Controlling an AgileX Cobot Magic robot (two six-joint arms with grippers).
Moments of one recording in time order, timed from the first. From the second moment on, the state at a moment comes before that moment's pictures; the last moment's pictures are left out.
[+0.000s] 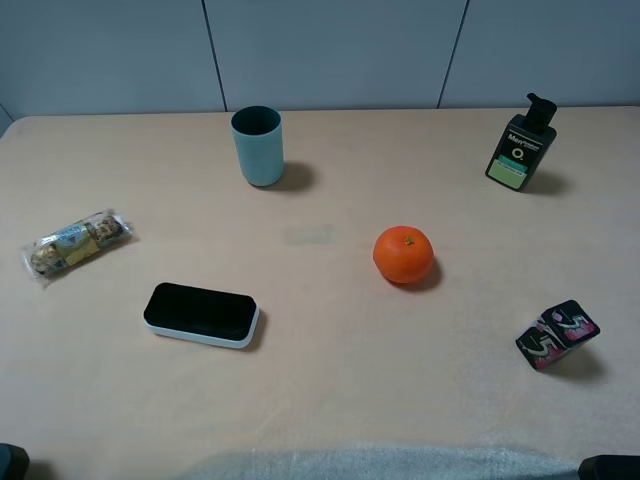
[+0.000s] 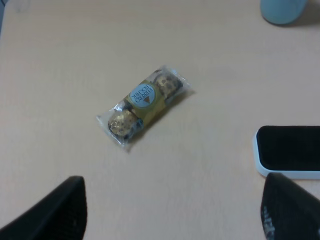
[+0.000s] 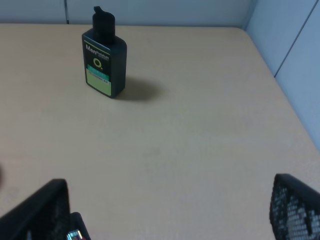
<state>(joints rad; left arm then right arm) -0.03 -0.01 -0.49 -0.02 1.06 0.11 -0.16 -0.01 -0.52 0.02 1.05 -0.12</state>
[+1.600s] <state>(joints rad) -0.03 -0.01 -0.49 -0.02 1.06 0.11 -0.16 -0.01 -0.52 0.05 1.04 -0.12</state>
